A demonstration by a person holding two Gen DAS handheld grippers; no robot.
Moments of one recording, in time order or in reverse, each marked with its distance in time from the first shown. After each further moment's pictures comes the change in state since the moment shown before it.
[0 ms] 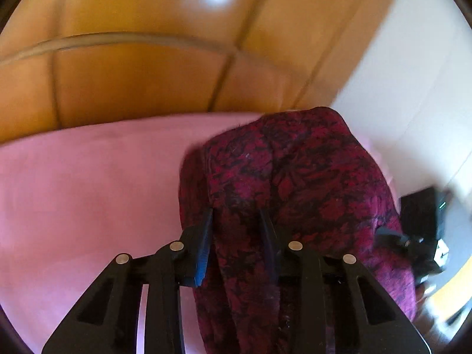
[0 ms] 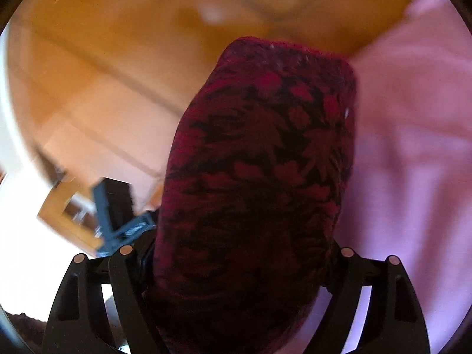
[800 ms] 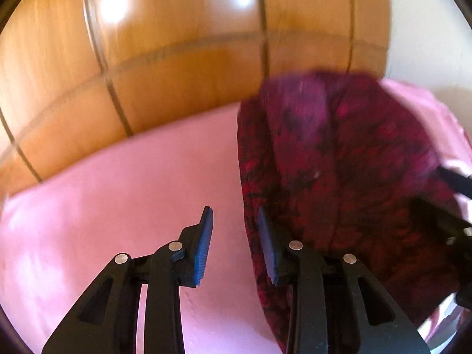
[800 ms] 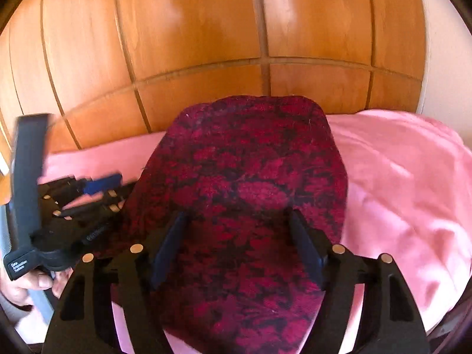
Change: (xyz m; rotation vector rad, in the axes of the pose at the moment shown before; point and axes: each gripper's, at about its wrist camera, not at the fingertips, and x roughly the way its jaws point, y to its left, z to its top) left arm -0.016 -0.029 -0.074 0.107 -0.019 0.464; right arm 0.040 0.112 -0.083 -0.505 -0.093 -0.679
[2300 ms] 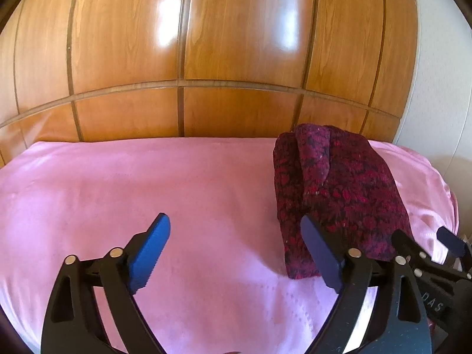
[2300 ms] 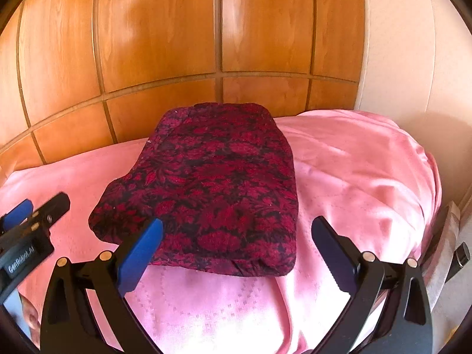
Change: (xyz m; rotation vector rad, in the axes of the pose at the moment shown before) left arm -0.132 0.039 -0.070 -0.258 -0.203 0.022; right arm -0.089 0.059 -0.045 0.136 -0.077 -0.300
